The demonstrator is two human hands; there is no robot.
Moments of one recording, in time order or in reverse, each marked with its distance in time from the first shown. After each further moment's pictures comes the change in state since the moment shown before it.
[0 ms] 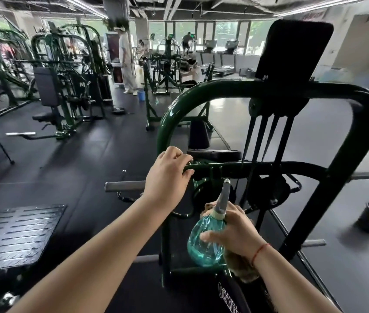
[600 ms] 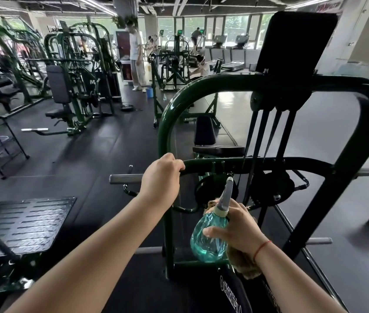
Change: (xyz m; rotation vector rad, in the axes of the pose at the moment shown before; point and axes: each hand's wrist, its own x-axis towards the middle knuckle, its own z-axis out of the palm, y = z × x) left_hand -0.017 0.012 -0.004 0.119 -0.160 -0.161; right_hand -0.016 0.013 -0.006 -0.019 0.014 -0.016
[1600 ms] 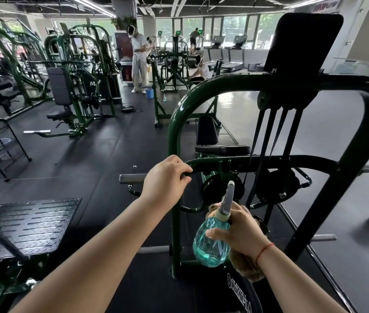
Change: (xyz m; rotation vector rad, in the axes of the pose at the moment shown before) left_hand -0.018 -0.029 -0.021 -0.139 0.018 0.058; right_hand -0.011 -0.029 0.025 -0.008 -0.001 0.010
